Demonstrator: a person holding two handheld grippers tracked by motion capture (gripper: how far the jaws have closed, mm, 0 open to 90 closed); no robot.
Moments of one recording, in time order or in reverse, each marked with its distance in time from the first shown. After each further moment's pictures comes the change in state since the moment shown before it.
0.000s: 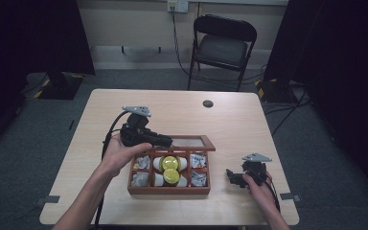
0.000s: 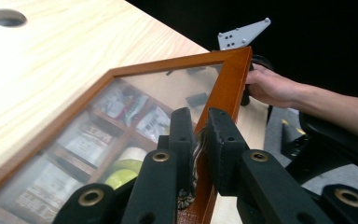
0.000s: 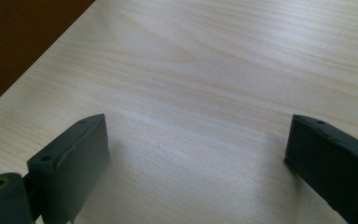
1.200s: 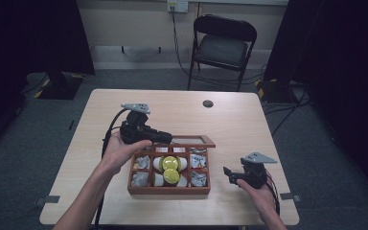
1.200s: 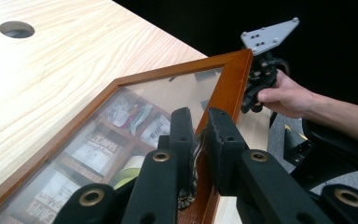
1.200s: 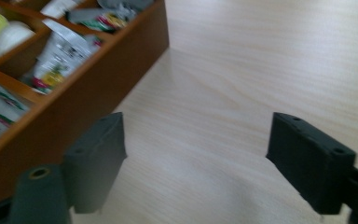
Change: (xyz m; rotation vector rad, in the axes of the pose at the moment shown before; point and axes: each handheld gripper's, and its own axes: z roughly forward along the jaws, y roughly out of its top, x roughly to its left) left arm 0.004 0.005 -0.002 -0.023 0.003 0.003; right arm 0.017 0.015 -0.032 -0.138 0.118 -0.014
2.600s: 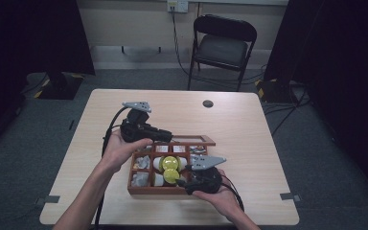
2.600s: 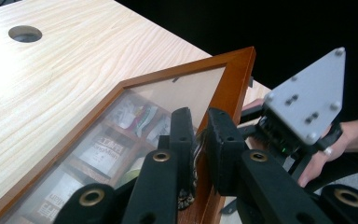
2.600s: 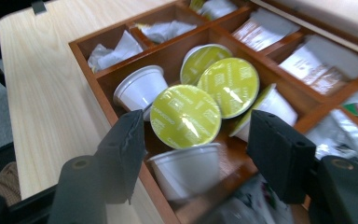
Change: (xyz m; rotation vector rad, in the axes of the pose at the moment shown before) left arm -0.001 0.005 0.000 0.016 0.018 0.018; right arm 0.127 0.044 0.033 0.038 0.404 -0.273
